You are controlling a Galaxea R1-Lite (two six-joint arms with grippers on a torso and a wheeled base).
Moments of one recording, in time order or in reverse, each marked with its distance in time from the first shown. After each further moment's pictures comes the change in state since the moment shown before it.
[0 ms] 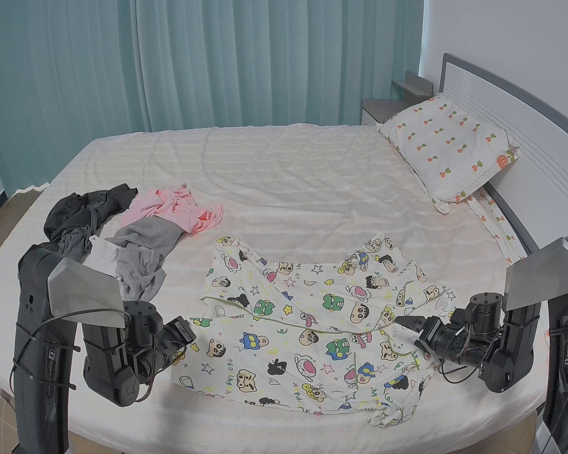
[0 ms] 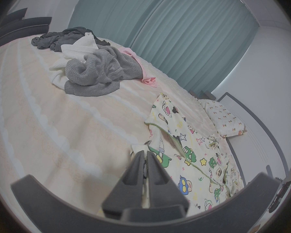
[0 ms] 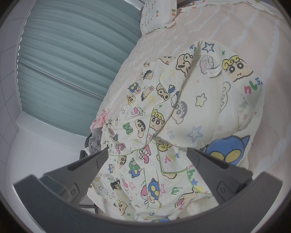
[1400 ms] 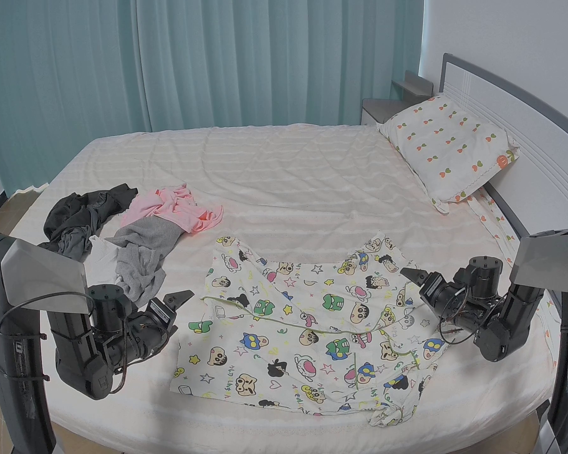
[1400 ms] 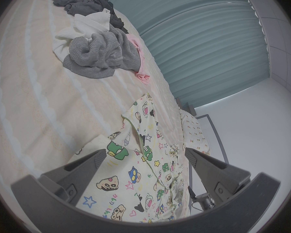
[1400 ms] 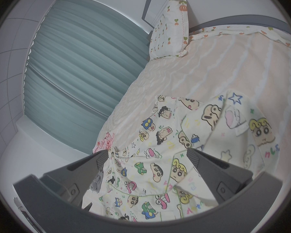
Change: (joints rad) left arm 0.078 -0.194 0.112 -0.001 -0.317 -0.375; right arm -0.007 -0.090 -0.283 0.198 -0.151 -0.008
